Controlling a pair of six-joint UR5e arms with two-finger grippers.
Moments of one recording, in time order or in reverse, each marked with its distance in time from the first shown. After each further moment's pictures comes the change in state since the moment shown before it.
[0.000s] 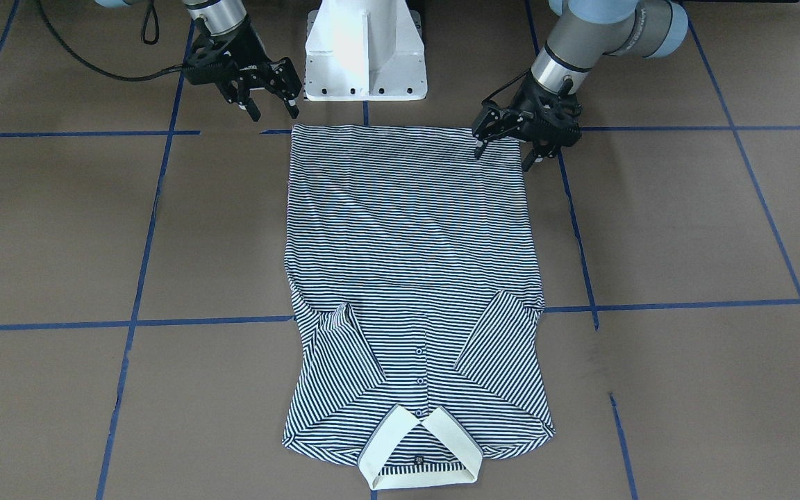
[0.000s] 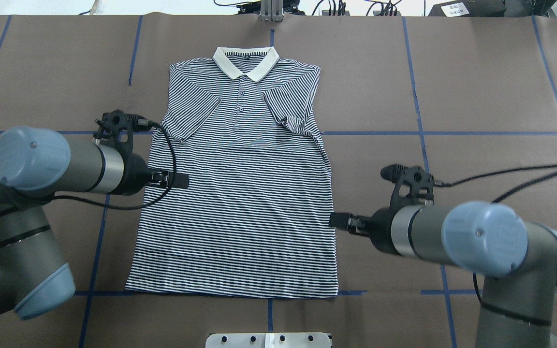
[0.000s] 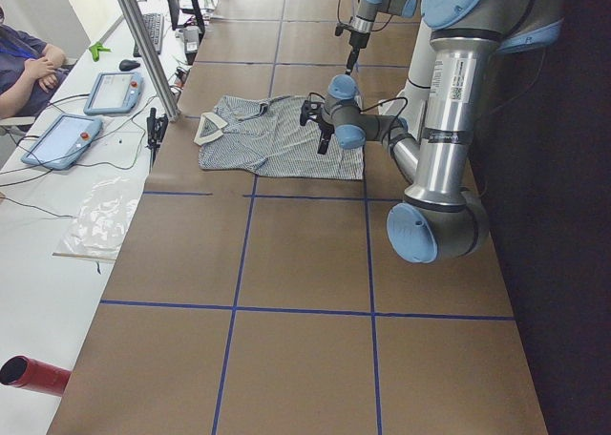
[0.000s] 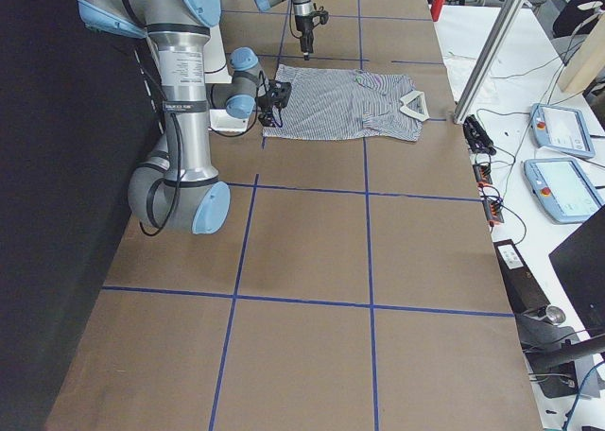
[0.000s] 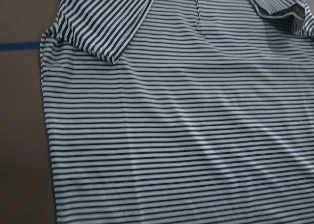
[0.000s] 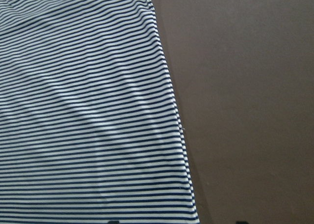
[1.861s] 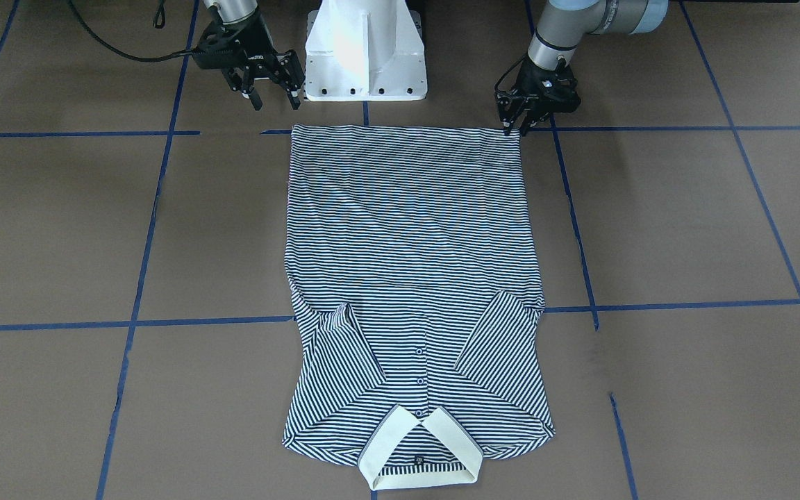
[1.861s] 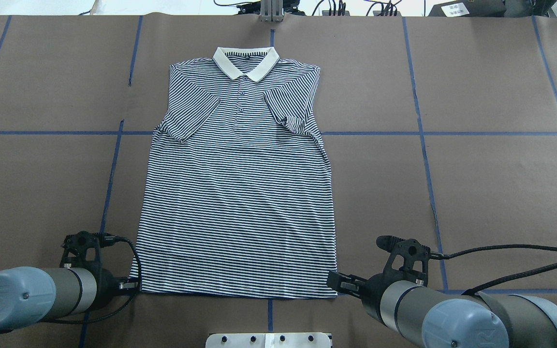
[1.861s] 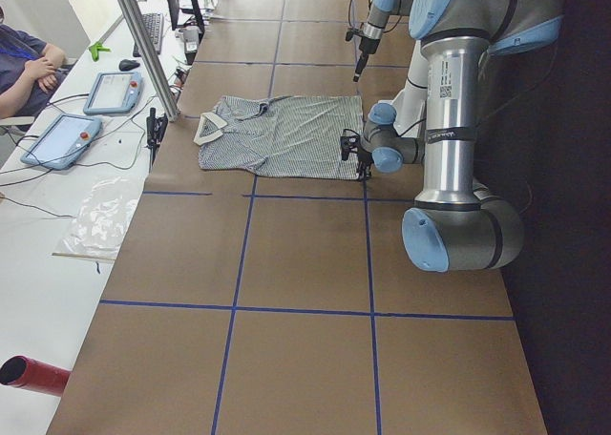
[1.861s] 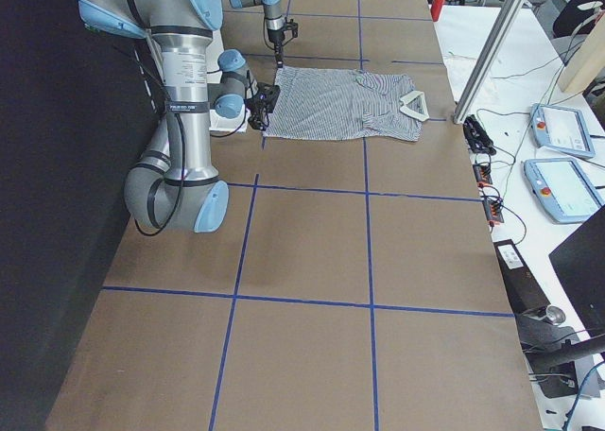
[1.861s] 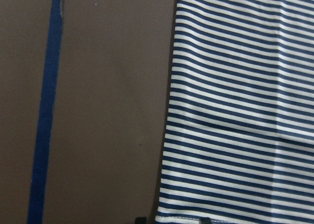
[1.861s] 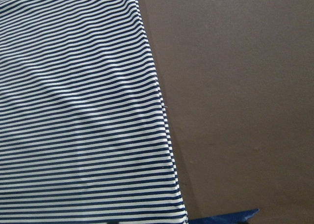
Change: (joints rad) left arm 0.254 0.165 -0.018 0.000 0.183 -0.274; right arm -0.069 -0.004 0.006 -0.047 -0.086 0.043
